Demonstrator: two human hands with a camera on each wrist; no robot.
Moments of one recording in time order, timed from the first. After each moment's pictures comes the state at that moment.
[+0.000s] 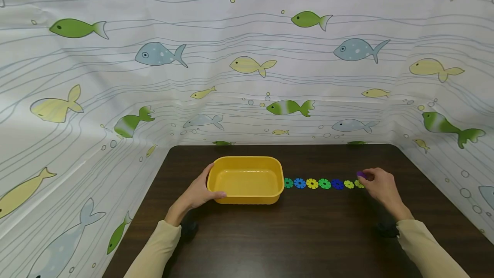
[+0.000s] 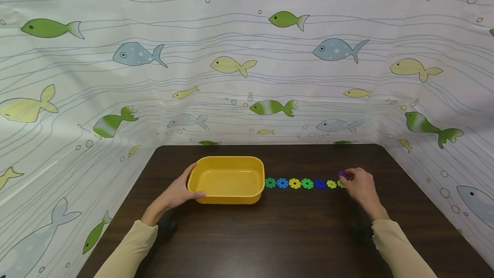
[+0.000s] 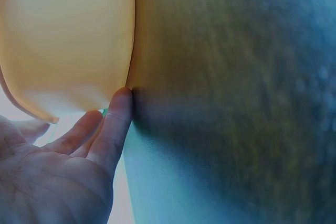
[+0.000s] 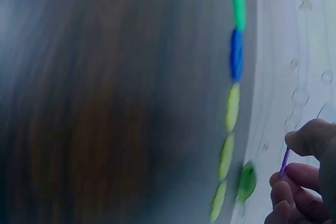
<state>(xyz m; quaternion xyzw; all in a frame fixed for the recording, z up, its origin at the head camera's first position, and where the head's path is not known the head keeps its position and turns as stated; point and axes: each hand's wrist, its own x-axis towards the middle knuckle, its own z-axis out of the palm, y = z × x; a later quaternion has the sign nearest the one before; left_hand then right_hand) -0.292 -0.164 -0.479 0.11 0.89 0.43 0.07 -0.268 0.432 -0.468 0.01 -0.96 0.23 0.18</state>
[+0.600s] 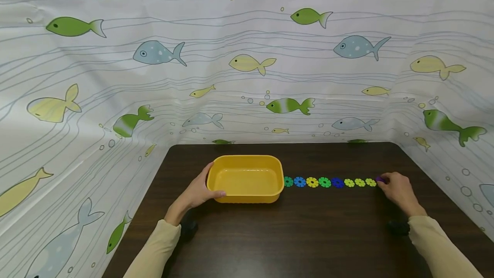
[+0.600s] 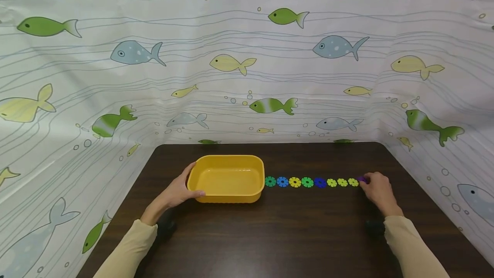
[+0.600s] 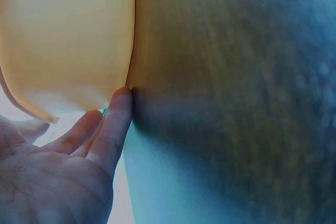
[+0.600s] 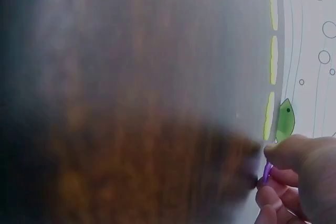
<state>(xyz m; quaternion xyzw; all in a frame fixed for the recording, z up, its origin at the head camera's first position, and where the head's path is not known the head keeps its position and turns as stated) -0.294 -0.165 -0.480 0.11 0.89 0.43 0.07 -0.275 0.493 -0.481 -0.02 -0.98 0.18 0.12</state>
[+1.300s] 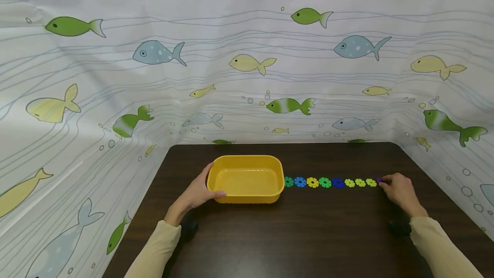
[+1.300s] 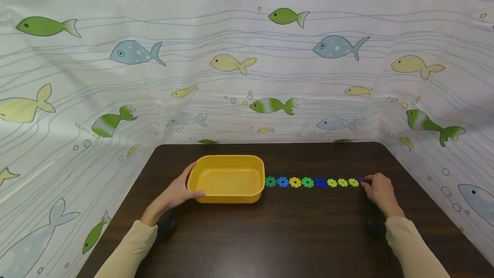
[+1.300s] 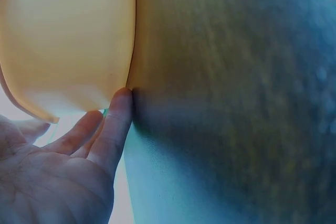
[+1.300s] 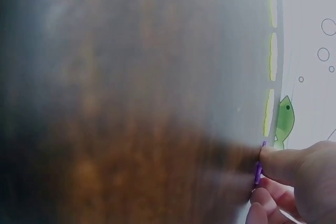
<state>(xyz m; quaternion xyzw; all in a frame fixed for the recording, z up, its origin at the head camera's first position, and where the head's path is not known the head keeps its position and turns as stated) -0.294 -0.165 -0.478 0.11 0.89 0.44 0.08 -0.272 0.495 -0.481 -0.02 -0.98 0.17 0.11</state>
